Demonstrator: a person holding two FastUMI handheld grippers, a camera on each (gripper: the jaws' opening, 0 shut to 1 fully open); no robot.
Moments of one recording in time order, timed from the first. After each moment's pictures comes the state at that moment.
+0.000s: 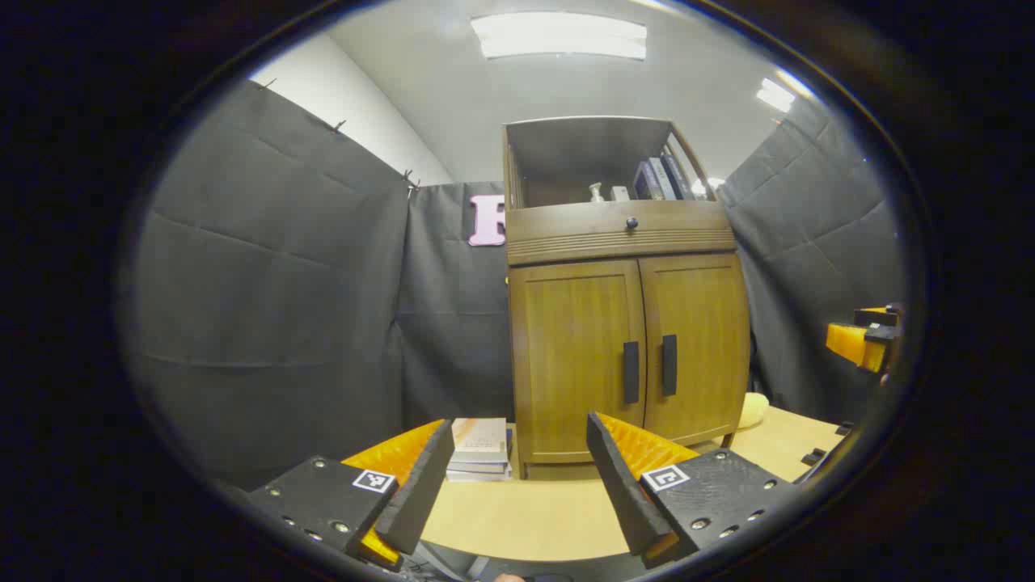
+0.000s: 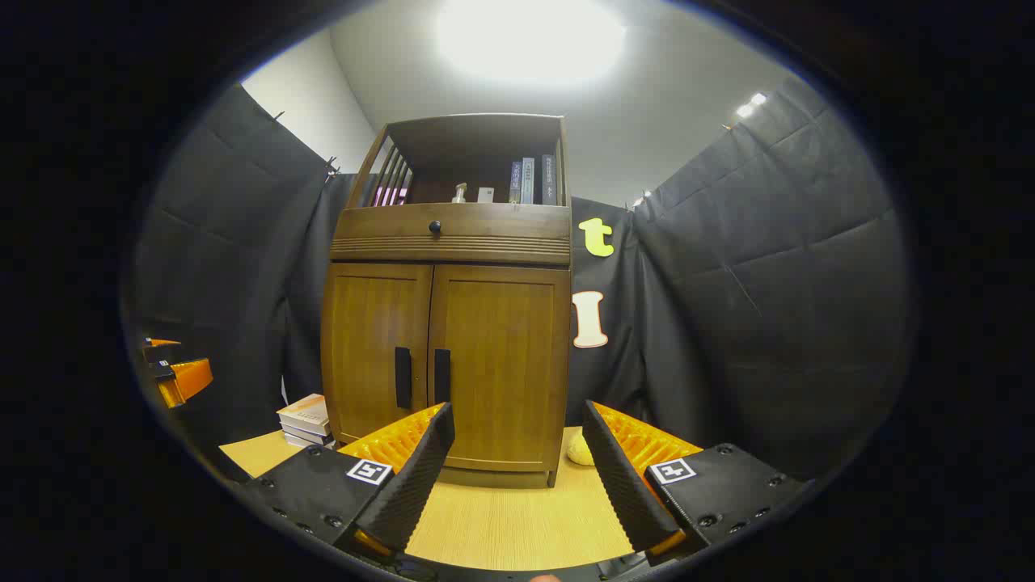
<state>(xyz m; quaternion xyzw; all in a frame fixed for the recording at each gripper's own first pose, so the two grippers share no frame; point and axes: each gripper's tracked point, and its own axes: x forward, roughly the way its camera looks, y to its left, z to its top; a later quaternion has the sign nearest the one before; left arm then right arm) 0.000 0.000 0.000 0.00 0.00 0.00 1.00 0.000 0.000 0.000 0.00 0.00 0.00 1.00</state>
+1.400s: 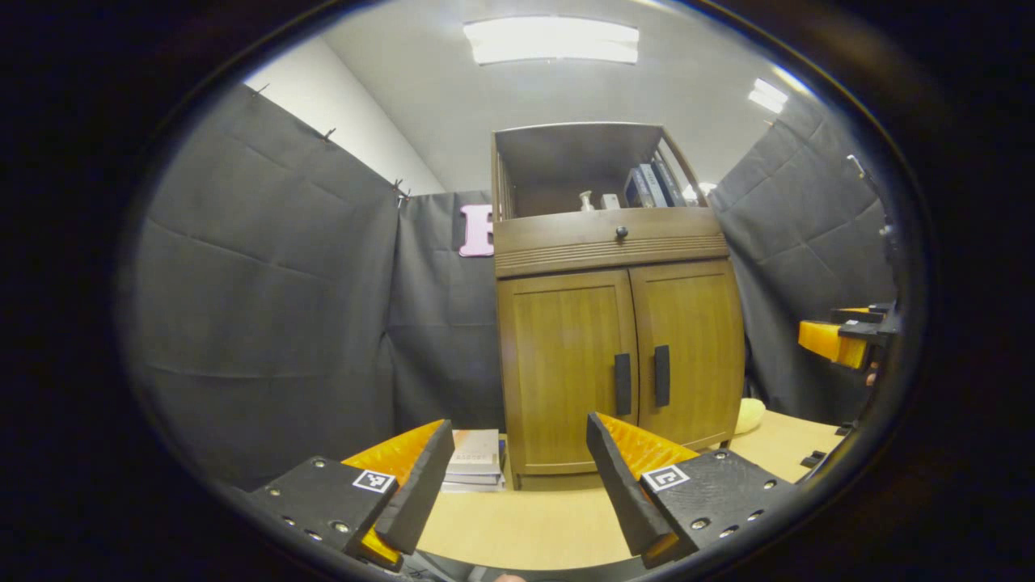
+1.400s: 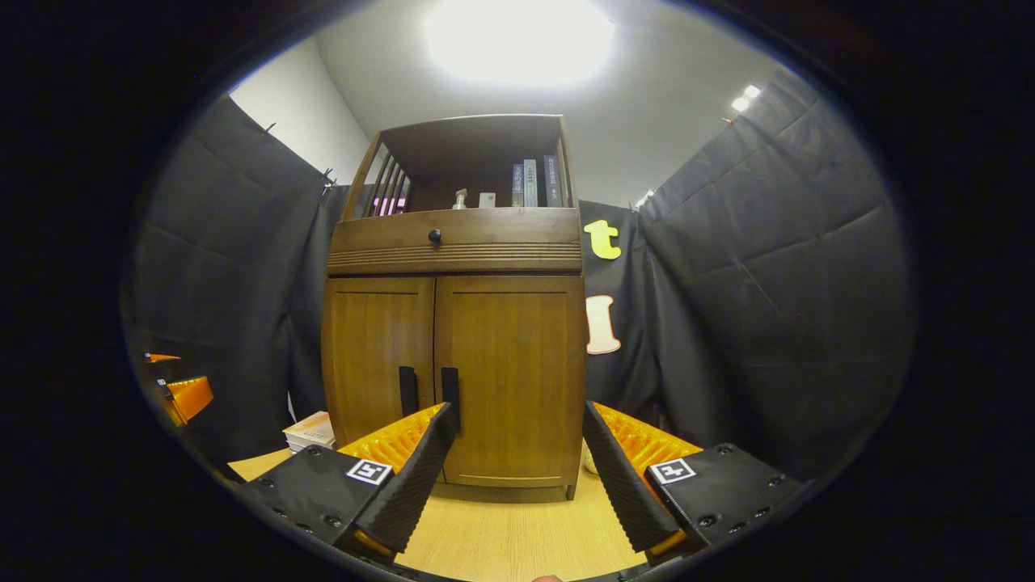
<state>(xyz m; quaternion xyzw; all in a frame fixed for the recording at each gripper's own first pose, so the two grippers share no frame) 0.019 0.000 0.011 0.01 -0.02 -0.01 1.00 0.045 0.019 0.014 0.02 -0.01 0.02 1.00</state>
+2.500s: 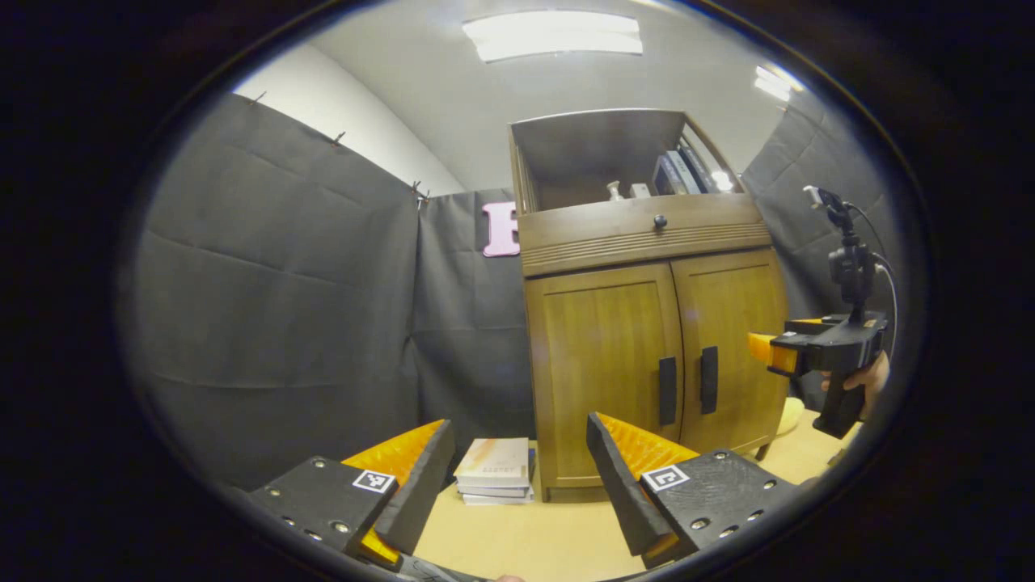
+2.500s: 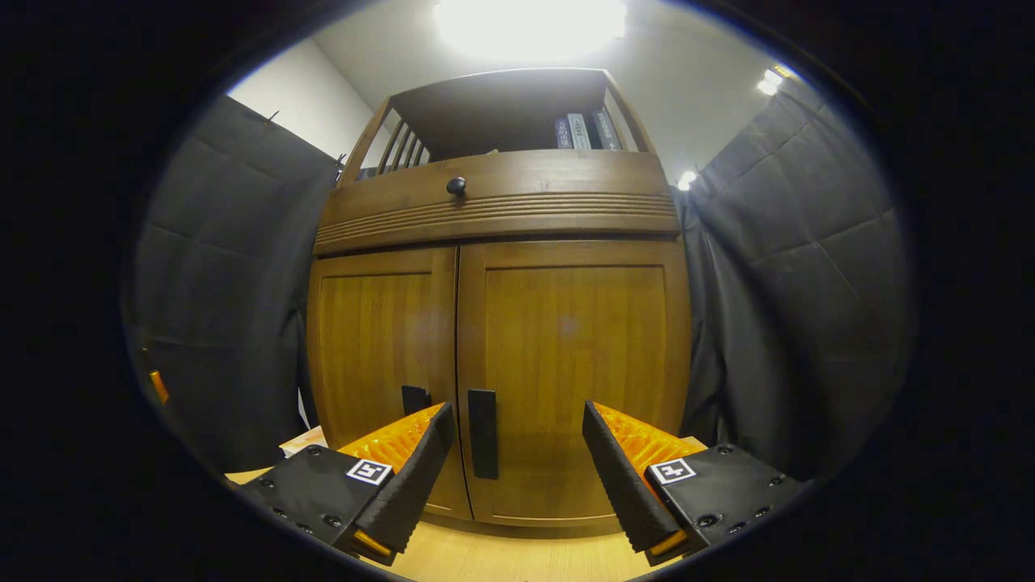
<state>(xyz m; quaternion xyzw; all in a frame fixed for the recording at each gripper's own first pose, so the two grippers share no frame) 0.080 0.028 0.014 0.02 -0.02 0.04 1.00 0.218 0.092 -0.003 0.03 0.01 0.08 1.00</state>
